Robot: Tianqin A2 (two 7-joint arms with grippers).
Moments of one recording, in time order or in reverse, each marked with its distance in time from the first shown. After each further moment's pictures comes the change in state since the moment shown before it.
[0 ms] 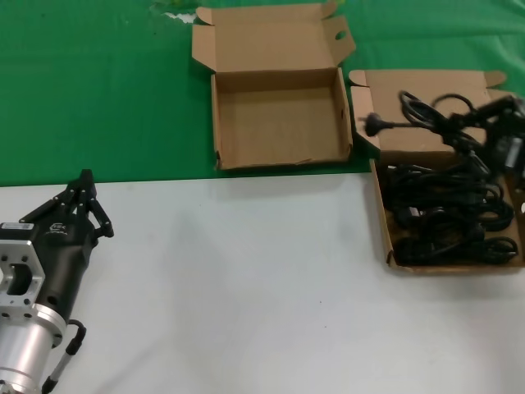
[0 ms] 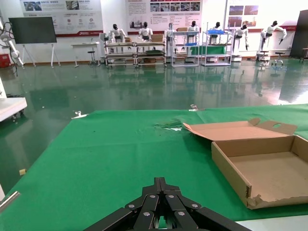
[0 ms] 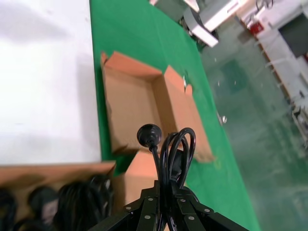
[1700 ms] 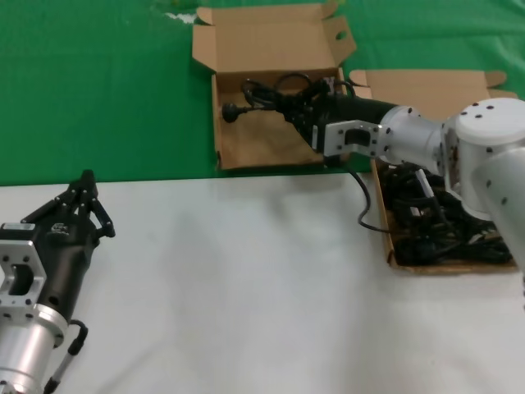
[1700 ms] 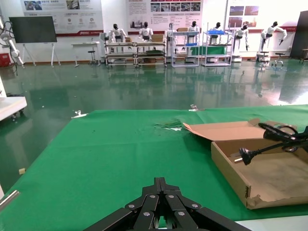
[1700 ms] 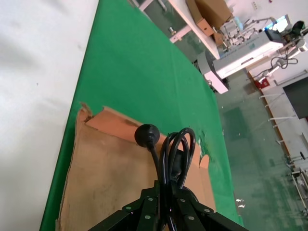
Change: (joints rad) left arm 0.000 0.000 0.000 0.000 0.000 0.000 0.000; right arm 0.476 -0.697 -0.016 -0.994 0.133 0.112 -0.878
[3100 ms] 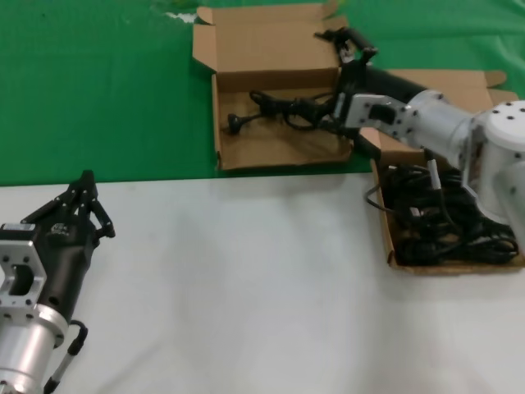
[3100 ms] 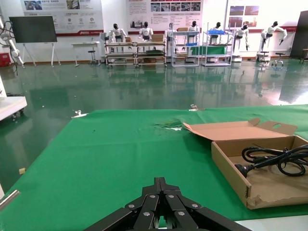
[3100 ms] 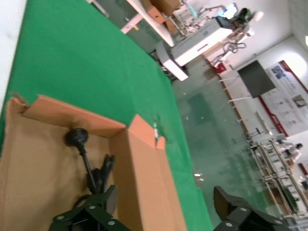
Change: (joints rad) left arm 0.000 0.000 0.000 0.000 0.000 0.000 0.000; right arm -0.061 0.024 0.120 0.112 0.055 0.060 0.000
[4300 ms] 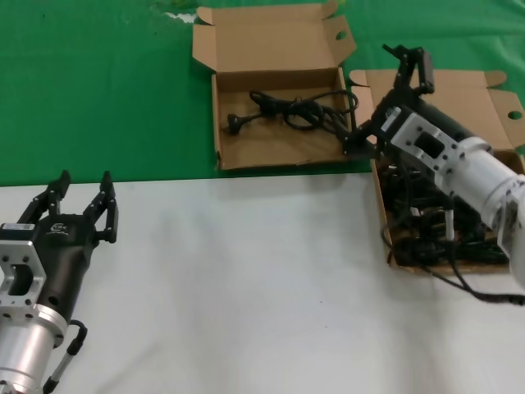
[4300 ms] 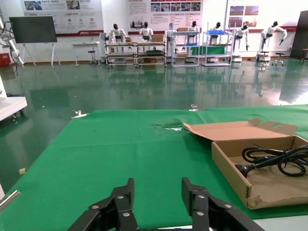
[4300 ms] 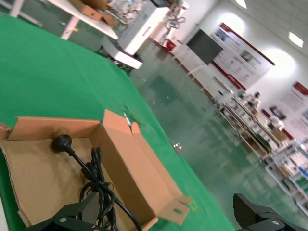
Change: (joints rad) left arm 0.000 0.000 0.000 0.000 0.000 0.000 0.000; right arm -0.371 0.137 -0.003 0.555 -0.036 0.154 0.513
